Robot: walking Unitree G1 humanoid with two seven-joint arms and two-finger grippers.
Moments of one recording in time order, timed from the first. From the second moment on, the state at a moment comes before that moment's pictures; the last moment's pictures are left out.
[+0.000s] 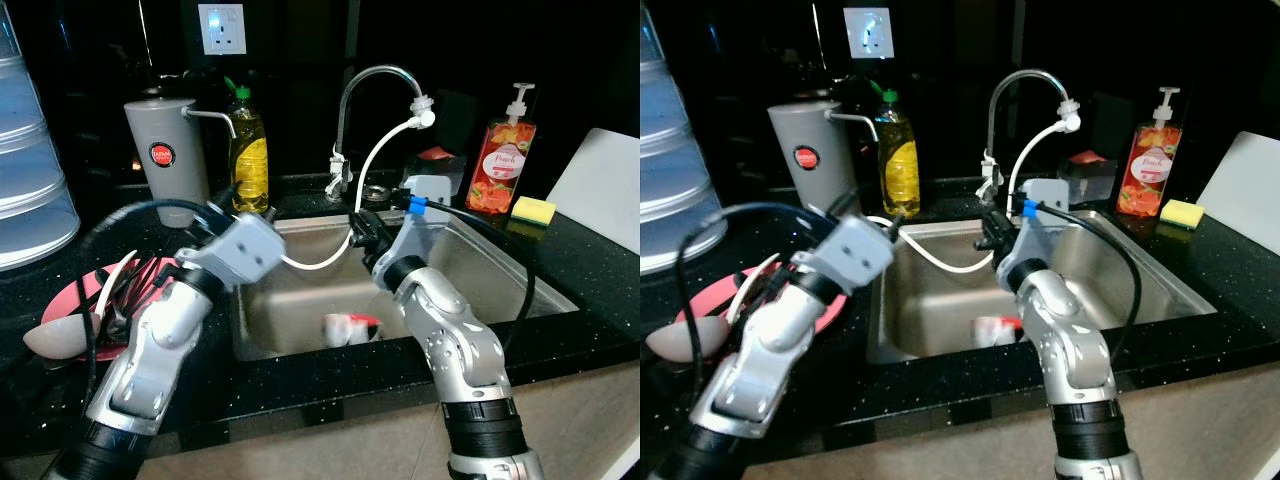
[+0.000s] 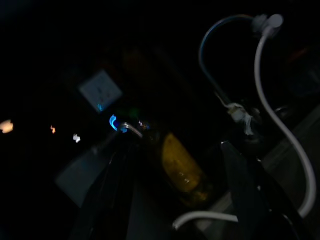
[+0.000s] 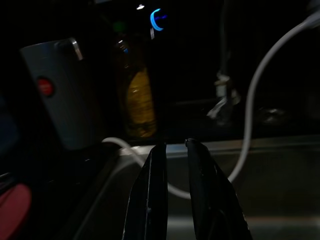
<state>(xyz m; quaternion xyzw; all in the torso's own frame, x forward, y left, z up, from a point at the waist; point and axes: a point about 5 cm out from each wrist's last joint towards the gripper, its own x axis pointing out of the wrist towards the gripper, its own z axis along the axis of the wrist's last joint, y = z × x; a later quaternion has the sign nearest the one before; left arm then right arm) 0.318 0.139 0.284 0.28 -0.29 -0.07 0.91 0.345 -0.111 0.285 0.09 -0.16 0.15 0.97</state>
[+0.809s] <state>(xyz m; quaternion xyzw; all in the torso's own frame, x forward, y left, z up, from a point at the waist) 0.326 0.195 0.293 0.03 -0.02 -0.04 1.00 0.337 -0.158 0.298 0.04 -0.23 0.04 0.97</state>
